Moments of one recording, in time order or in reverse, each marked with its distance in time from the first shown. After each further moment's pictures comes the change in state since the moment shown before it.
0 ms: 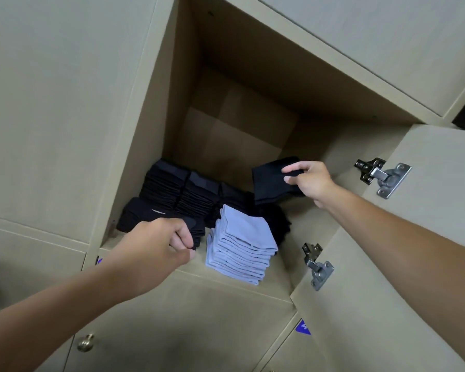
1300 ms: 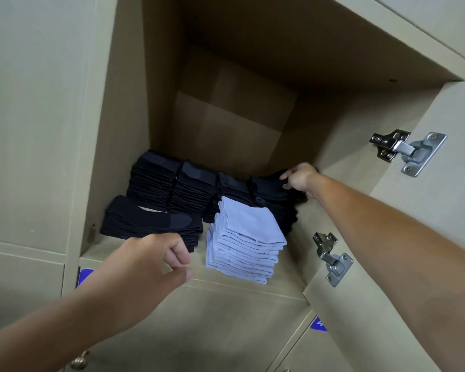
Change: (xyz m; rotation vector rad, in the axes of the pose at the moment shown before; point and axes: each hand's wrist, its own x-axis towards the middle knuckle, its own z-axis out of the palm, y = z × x) left_hand 0.005 -0.020 0.015 0.103 -0.066 0.031; right_hand 0.068 0.062 0.035 -0.344 -0.138 0.250
